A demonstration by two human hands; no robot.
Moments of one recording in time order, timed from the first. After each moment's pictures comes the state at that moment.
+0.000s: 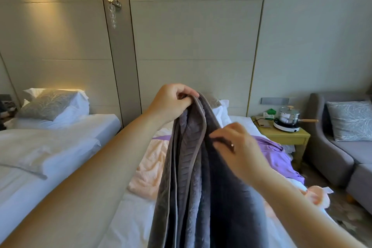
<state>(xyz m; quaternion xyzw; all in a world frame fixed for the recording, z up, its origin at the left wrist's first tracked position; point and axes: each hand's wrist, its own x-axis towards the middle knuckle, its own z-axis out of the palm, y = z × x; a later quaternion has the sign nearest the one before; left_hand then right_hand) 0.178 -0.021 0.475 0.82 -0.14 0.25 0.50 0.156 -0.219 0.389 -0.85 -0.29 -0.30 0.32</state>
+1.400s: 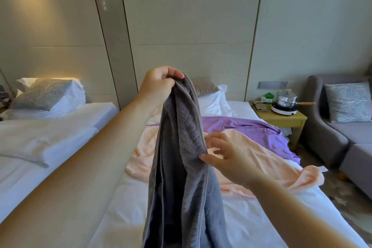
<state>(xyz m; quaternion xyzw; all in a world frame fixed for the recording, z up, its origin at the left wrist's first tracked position) 0.184 -0.012 0.466 0.77 -0.06 0.27 0.58 0.162 -0.211 0.325 -0.82 -0.29 -0.03 0.49</state>
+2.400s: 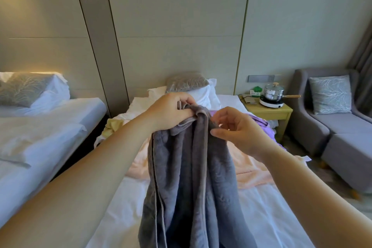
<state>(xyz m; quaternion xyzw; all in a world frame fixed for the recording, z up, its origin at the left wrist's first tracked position) 0.186 -0.035 0.418 0.90 -0.21 0.13 0.35 0.170 -0.251 0.375 -0.77 -0.24 -0.03 0.58</state>
